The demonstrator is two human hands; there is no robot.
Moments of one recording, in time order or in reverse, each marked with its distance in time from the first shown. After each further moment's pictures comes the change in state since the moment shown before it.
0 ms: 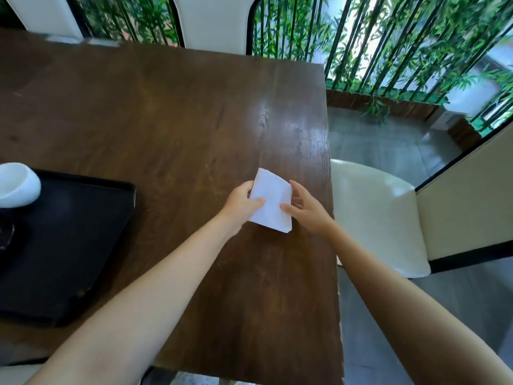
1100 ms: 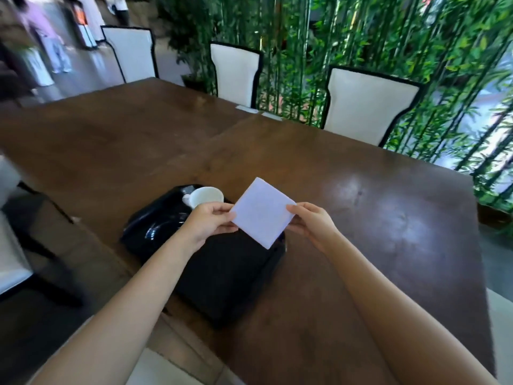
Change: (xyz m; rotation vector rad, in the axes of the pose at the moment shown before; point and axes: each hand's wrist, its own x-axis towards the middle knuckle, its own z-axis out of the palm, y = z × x) left_hand -0.140 -0.043 -0.347 -0.433 0.447 -0.033; right_hand 0.059 -0.259 0.221 0.507 -0.281 0.056
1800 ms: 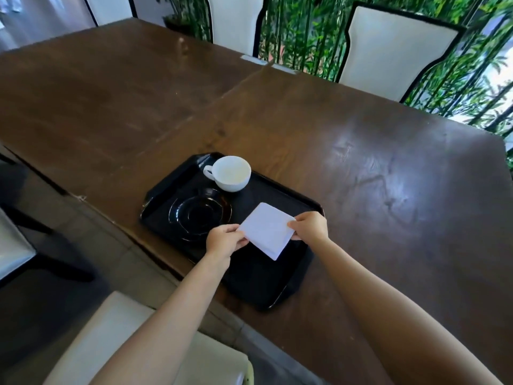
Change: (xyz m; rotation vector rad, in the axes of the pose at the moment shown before) left_hand 0.033 -0.122 -0.057 -0.147 0.266 -0.301; right_hand 0.042 0.100 0.097 -0.610 0.312 0.237
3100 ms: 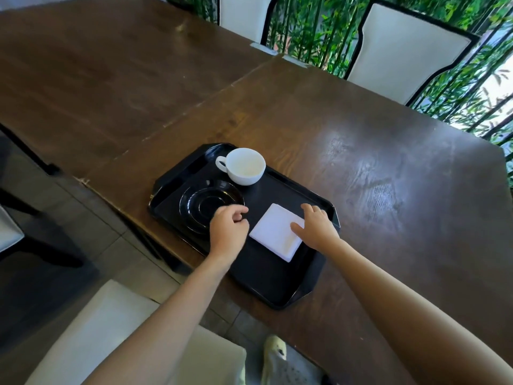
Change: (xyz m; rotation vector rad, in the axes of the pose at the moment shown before) left_hand -0.006 0.015 -0.028 0.476 0.100 0.497; right_hand -0.003 -0.002 0.014 -0.760 -0.044 -0.341
